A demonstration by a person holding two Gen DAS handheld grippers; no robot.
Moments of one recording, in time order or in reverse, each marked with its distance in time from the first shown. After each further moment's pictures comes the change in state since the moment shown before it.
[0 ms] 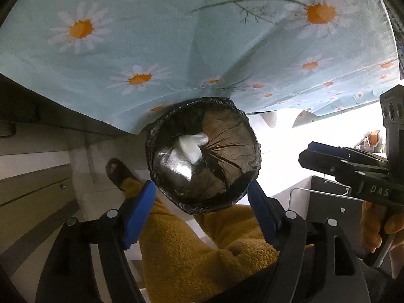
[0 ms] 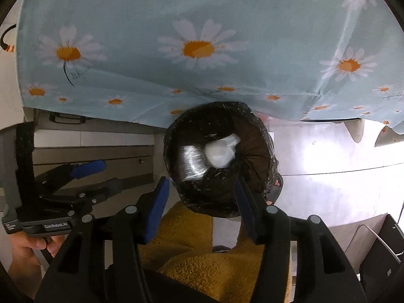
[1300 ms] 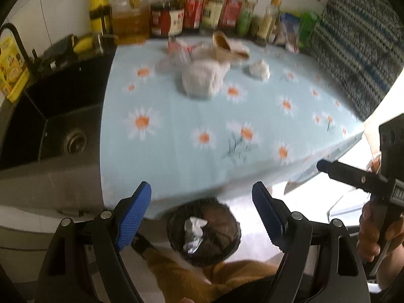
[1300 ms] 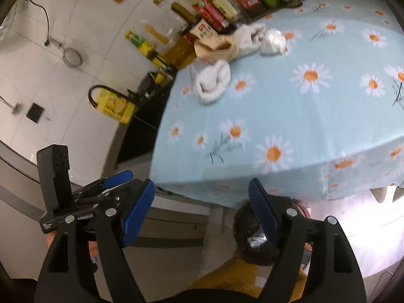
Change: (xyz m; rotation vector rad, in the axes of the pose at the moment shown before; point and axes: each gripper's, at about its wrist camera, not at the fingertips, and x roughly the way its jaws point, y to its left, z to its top) left arm -0.232 -0.061 0.036 0.089 -0.475 0.060; right arm -0.219 0.059 0.024 -0.081 -0.467 0.296
